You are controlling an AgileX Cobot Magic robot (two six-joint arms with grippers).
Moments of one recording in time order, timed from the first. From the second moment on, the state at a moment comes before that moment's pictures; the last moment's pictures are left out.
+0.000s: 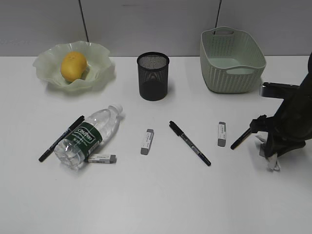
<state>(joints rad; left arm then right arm) -0.09 0.04 -0.53 -0.12 1.07 0.09 0.12 1.92 -0.99 0.14 0.65 0.02</state>
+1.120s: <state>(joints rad) -0.09 0.04 -0.53 -0.12 1.07 0.09 0.12 1.94 -1.54 0.22 0.47 0.00</state>
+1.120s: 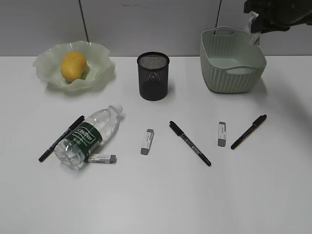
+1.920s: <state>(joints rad) -0.09 0.04 -0.53 -0.12 1.07 0.09 0.12 2.12 -1.74 0.22 0.60 -0.06</state>
